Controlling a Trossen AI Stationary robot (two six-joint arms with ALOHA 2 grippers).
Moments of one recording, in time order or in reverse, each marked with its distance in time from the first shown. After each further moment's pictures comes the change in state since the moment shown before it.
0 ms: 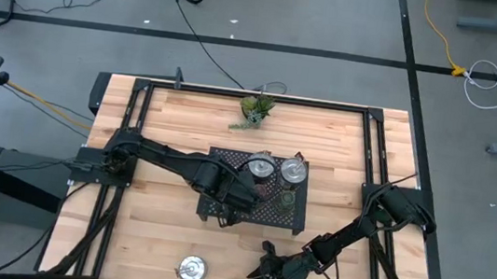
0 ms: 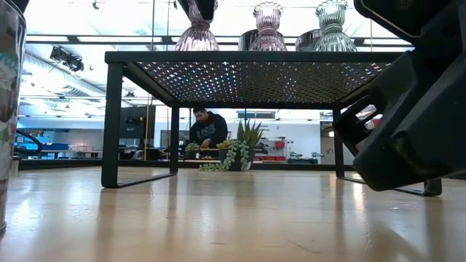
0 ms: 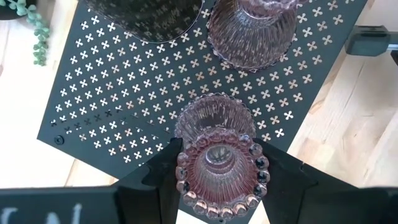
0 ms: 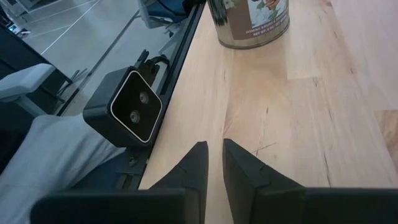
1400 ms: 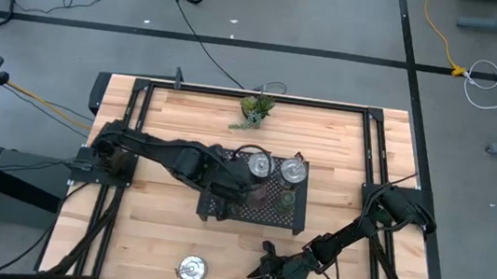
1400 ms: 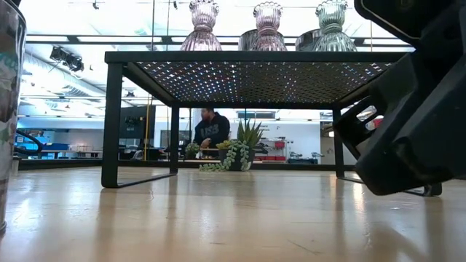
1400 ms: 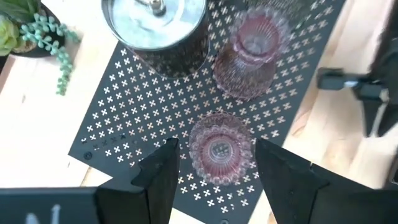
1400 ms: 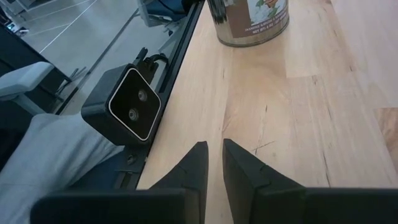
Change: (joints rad) left arm 0.002 -0.107 0.000 0.055 -0.073 0.019; right arm 0.000 0.000 0.000 -0.006 0.000 0.000
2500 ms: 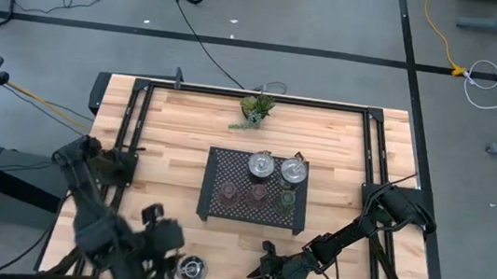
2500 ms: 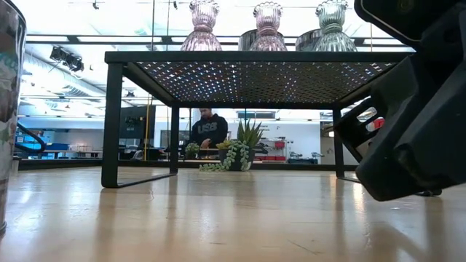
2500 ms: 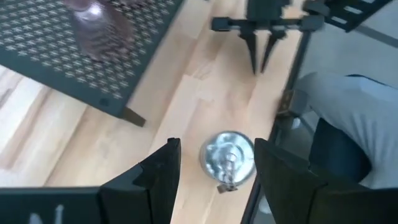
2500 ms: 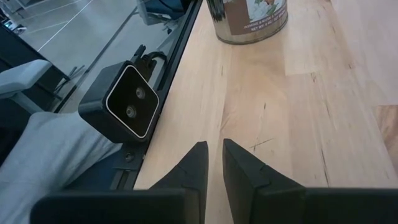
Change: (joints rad) left arm -0.576 -0.090 -0.102 0.007 -0.205 -0.582; right arm 0.000 0.000 0.000 -0.010 0.000 0.000
